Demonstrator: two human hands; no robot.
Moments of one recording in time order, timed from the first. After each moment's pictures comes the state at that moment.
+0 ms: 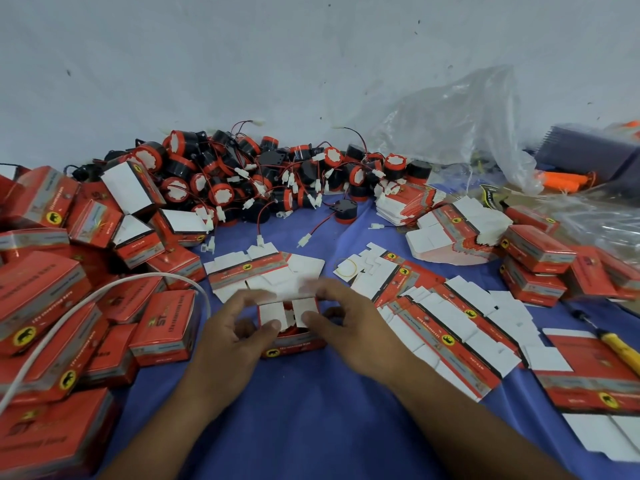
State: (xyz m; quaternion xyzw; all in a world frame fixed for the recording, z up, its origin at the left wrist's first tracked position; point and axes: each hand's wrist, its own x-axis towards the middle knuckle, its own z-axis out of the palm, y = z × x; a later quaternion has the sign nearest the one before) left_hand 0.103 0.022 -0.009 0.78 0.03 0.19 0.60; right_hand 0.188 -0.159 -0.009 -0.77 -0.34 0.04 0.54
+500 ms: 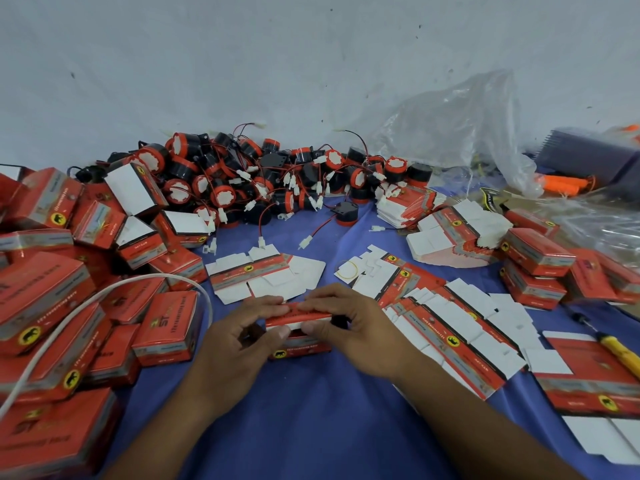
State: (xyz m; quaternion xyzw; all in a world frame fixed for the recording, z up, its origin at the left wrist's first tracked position) left_hand 0.099 0.026 -0.006 0.83 0.00 0.17 0.53; right_hand 0.197 -0.167 -0.009 -0.77 -0.39 0.03 0.50
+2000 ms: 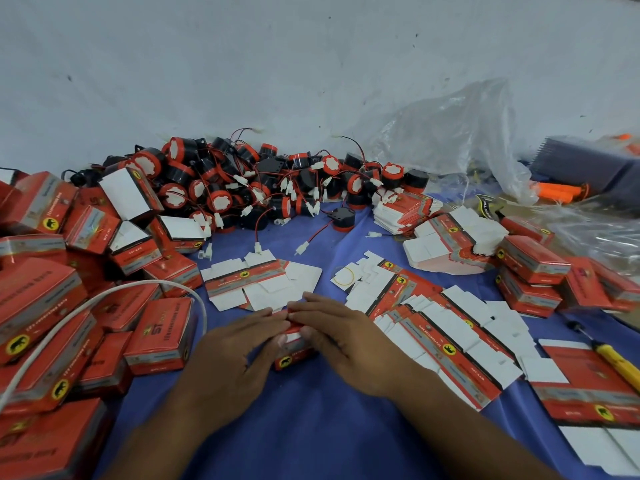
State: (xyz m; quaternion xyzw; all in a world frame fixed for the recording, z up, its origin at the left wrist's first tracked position) left_hand 0.098 0.028 -0.005 0.91 -0.13 0.27 0.27; right_hand 0.190 -0.168 -0.009 -0.79 -0.49 -0.07 0.35
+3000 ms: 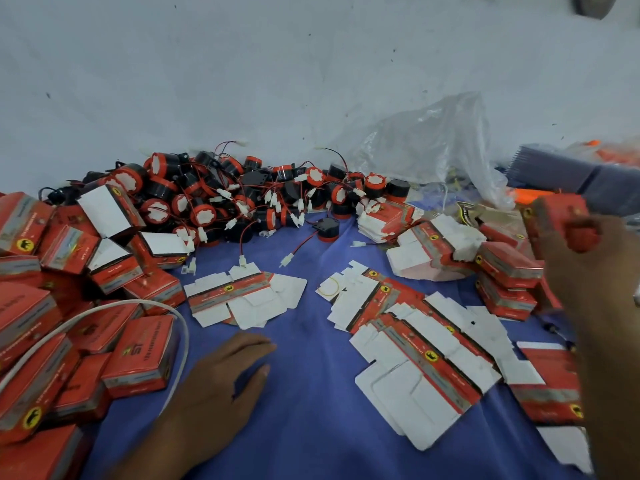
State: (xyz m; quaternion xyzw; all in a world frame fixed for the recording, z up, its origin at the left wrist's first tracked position) left_hand 0.097 0.027 -0.018 0.93 -0.12 0.21 0.29; right_hand 0.264 -0.390 0.086 -0.82 0.12 -0.42 0.36
